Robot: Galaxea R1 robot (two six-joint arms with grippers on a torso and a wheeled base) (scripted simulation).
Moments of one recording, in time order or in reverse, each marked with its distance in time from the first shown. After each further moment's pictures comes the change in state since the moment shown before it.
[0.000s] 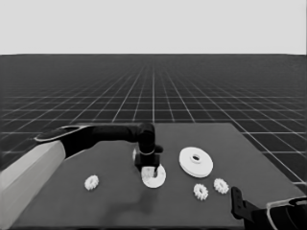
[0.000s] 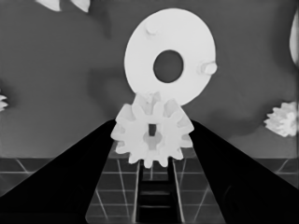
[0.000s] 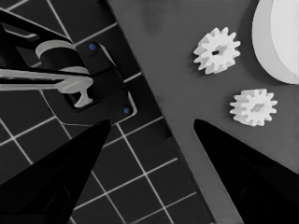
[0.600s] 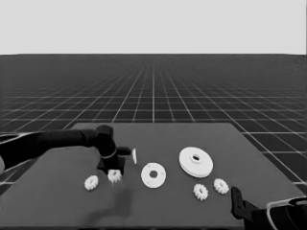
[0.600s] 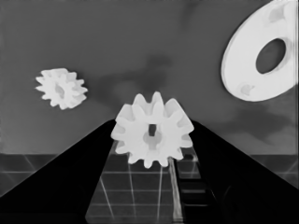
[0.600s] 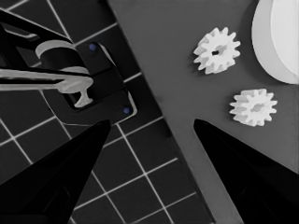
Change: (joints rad) left arm 0.009 -0.430 0.286 0.008 -0.030 0.142; right arm 0.000 0.000 0.000 0.000 0.000 0.000
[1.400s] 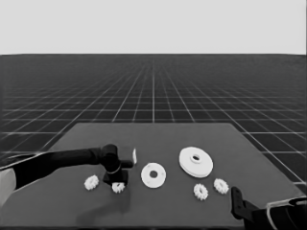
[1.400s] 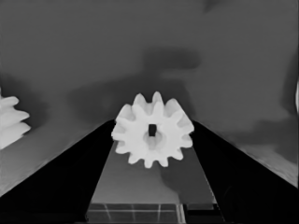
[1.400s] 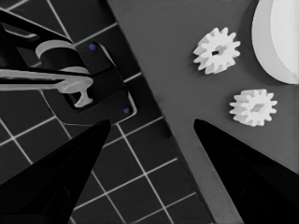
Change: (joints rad) left arm 0.222 0.040 -0.136 0.211 -0.073 0.075; right arm 0.000 0.000 0.000 0.000 0.000 0.000
